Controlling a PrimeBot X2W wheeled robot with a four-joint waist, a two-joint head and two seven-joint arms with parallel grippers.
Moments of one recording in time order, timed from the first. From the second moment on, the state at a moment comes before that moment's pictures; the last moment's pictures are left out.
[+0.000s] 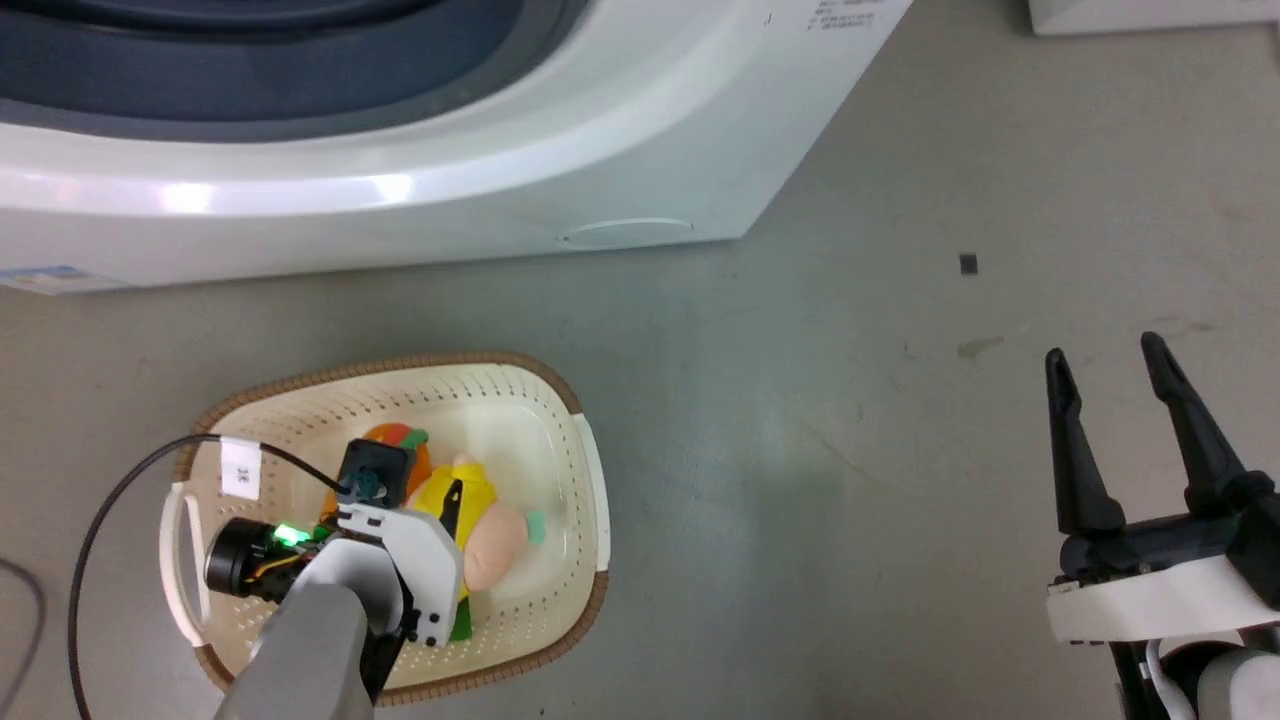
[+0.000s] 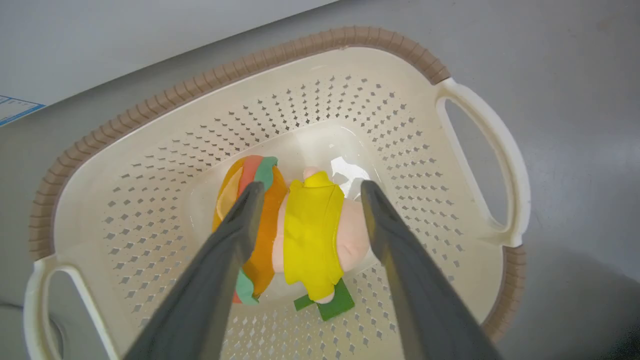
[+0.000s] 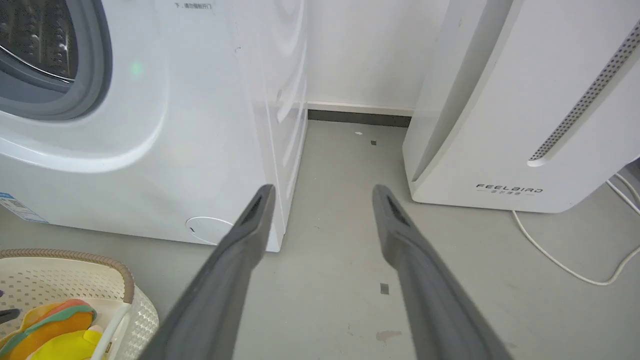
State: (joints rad) left arm -0.47 0.17 -0.19 0.78 -0.07 -0.07 0.02; right arm -0.10 -0.05 -0.09 -0.15 0.04 0.13 -0.16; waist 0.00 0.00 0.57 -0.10
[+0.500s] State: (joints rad) left arm -0.61 0.23 -0.25 0.94 -0.08 -0.08 0.05; right arm -0.12 -0.05 -0.11 -0.17 0.06 0.13 -0.19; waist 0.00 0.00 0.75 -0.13
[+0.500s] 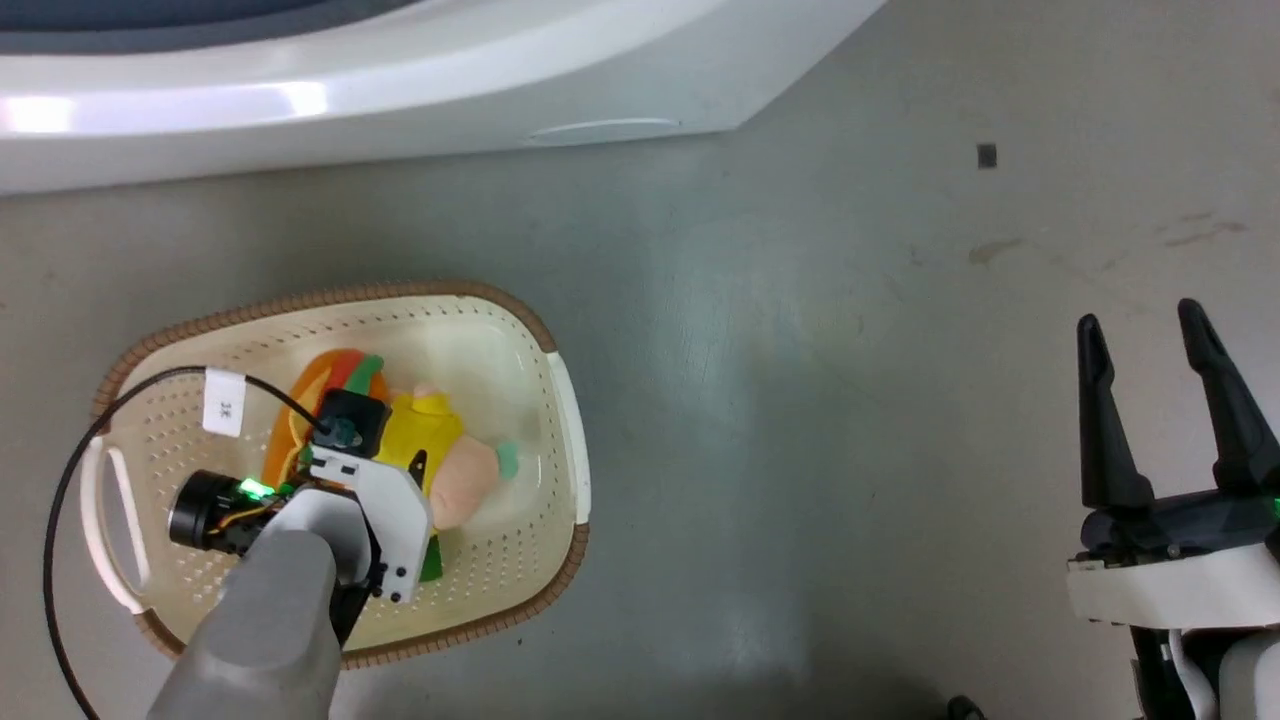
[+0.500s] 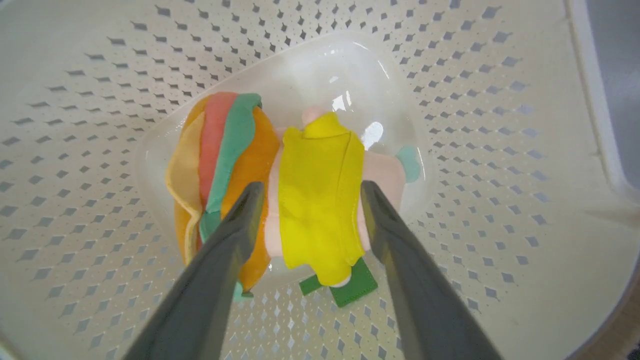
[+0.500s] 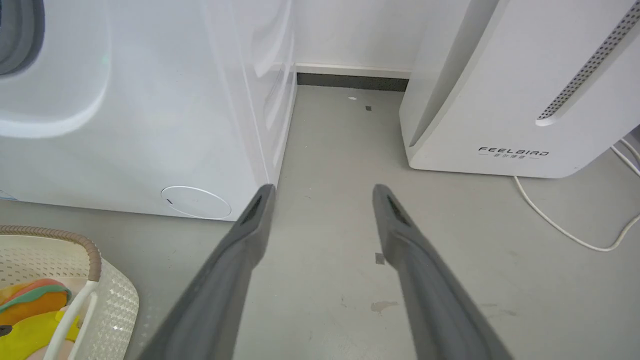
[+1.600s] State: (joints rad) left arm -0.91 0.29 -0.36 1.24 -0.16 -0.07 -0.01; right arm -0.19 -0.05 -0.16 -0.28 0.06 0.13 -0.25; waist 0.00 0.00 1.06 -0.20
